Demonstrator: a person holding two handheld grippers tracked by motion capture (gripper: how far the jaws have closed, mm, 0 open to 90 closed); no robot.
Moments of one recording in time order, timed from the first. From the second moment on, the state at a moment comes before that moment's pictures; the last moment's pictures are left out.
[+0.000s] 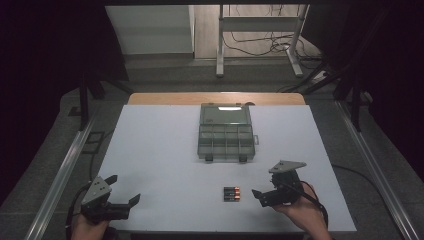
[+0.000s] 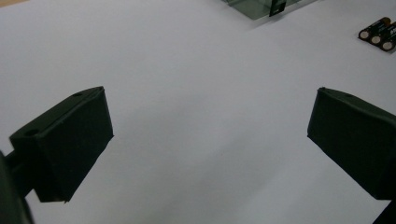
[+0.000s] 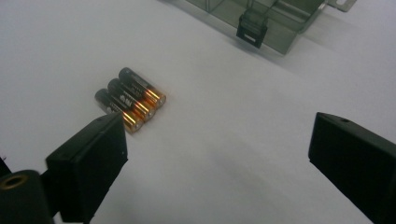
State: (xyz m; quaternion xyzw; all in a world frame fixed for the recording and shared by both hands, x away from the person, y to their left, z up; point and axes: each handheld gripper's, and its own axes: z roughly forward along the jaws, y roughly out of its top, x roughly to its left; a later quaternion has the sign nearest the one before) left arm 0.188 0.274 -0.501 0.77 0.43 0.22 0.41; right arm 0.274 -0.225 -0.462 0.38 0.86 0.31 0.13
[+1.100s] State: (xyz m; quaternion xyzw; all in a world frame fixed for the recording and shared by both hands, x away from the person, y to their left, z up) left arm 0.188 0.271 -0.501 0.78 0.42 0.23 0.40; right arm 0.309 -0.154 -0.475 0.27 0.93 0.23 0.06
